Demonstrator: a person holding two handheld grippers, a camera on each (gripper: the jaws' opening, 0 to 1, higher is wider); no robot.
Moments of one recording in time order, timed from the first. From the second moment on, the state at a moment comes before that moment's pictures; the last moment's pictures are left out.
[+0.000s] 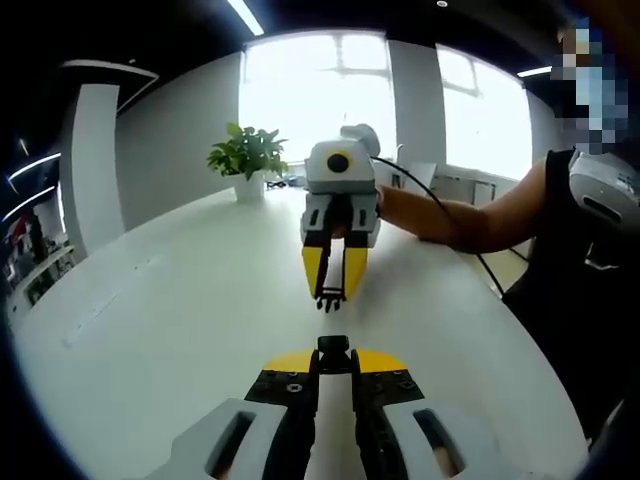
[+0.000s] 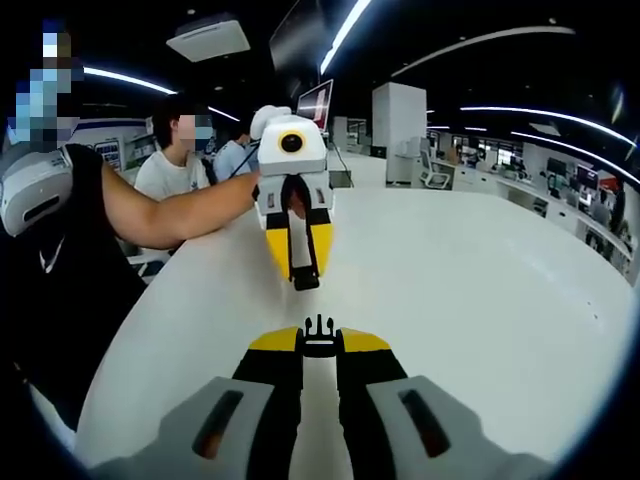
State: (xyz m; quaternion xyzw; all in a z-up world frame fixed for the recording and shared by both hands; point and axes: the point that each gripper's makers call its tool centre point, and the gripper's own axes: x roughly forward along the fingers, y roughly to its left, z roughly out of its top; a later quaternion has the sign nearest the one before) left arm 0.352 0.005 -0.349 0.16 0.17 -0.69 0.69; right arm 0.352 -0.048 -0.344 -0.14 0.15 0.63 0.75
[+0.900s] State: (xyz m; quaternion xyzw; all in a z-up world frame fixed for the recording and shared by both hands) left arm 0.345 -0.002 -0.348 0.16 0.17 -0.70 0.68; right arm 0.349 -0.044 -0.345 -0.15 0.15 0.63 0.74
